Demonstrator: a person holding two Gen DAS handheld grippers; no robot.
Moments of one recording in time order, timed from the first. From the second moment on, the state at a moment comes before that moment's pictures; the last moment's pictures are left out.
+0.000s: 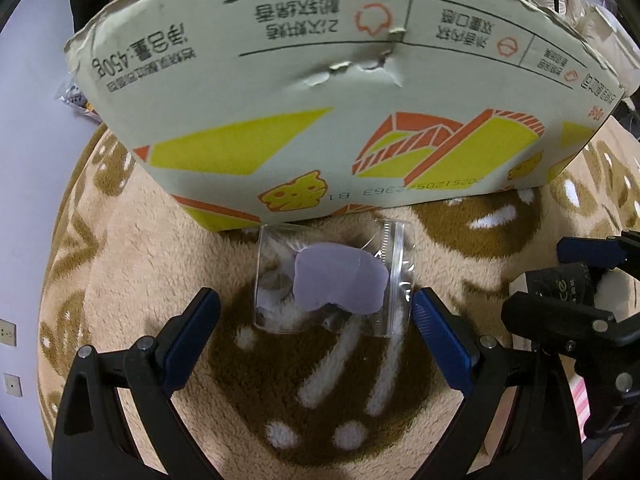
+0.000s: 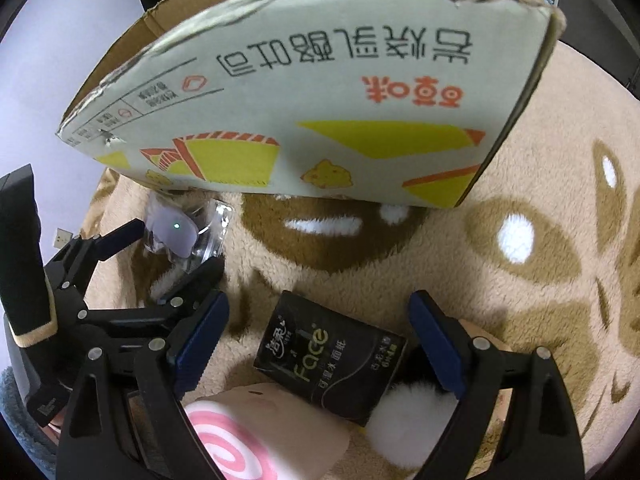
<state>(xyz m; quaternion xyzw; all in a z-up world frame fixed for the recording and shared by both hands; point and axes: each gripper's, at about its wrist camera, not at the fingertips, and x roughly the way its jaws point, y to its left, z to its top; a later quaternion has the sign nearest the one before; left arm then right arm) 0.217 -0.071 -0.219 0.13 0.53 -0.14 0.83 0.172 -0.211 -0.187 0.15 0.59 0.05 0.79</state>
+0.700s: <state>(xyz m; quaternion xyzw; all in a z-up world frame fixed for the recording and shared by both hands) 0.213 -0.082 -0.223 0.13 0.52 -0.14 0.84 0.167 -0.212 -0.190 0.12 0.60 0.05 0.79</state>
